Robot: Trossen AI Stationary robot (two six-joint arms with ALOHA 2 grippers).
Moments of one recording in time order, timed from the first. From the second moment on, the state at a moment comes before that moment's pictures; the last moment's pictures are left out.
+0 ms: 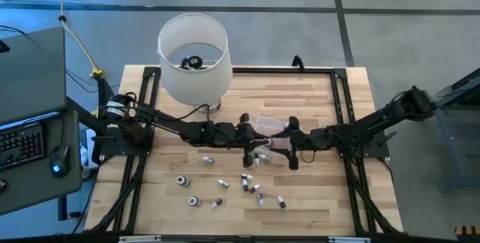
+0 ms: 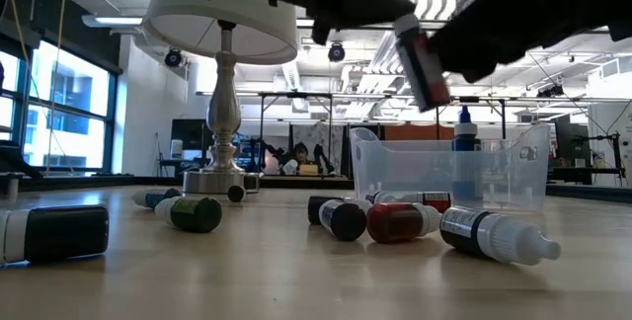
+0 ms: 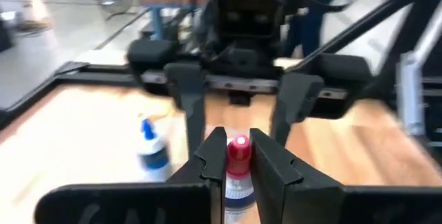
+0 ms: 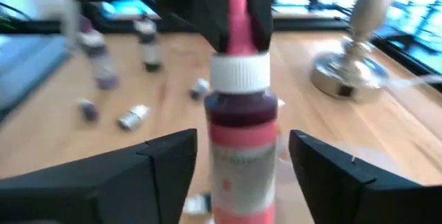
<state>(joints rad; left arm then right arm) -0.16 1.74 1.10 0.45 -0.25 -0.06 0.28 1.19 0.38 0.52 0.33 0.12</state>
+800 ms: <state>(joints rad) -0.06 1.82 1.10 0.22 -0.19 -0.22 0.28 1.13 0.38 0.43 0.49 0.10</state>
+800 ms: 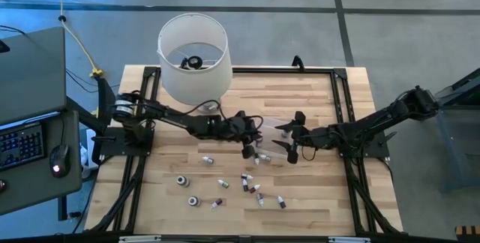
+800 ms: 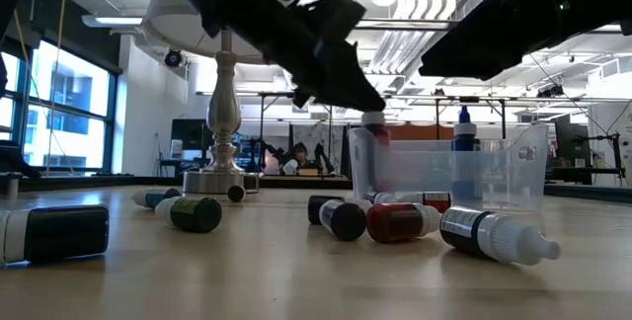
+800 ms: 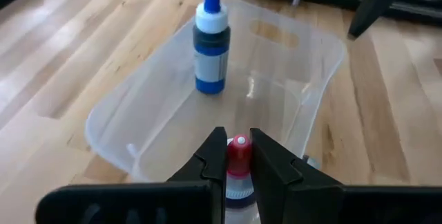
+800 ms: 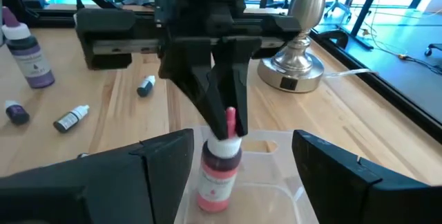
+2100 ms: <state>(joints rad) -0.07 1.83 1.42 -0.25 -0.11 -0.07 0.28 1.13 0.38 0.43 0.48 0.10</state>
